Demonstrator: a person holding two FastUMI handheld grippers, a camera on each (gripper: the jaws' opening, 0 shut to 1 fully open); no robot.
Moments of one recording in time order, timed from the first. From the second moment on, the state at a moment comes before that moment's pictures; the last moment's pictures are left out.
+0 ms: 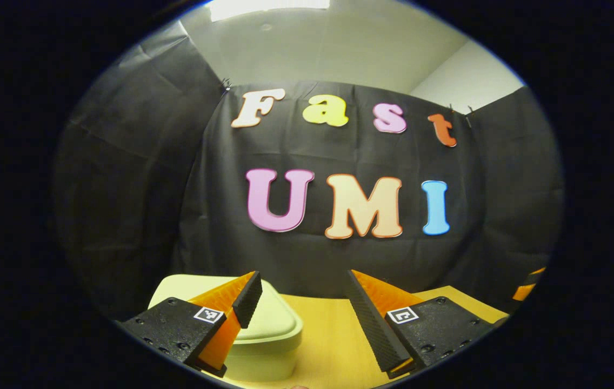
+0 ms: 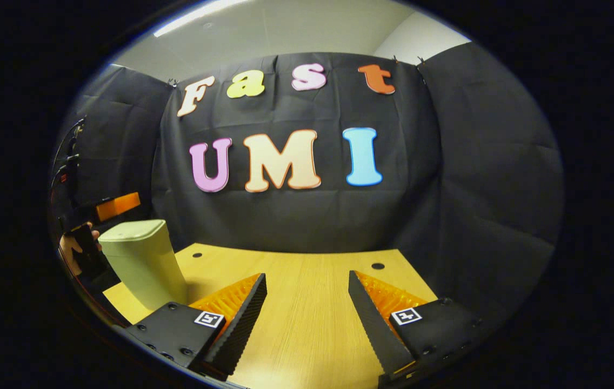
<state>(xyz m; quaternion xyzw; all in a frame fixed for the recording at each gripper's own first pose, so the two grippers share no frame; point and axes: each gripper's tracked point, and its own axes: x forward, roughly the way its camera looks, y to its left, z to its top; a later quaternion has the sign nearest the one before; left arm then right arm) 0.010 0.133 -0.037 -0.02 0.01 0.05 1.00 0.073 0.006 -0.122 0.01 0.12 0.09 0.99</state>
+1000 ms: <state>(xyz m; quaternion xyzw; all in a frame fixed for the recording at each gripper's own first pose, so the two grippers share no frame) -0.005 0.002 0.003 -0.02 -0.04 -0.08 1.00 0.054 0.000 -0.036 0.03 0.00 0.08 1.00</state>
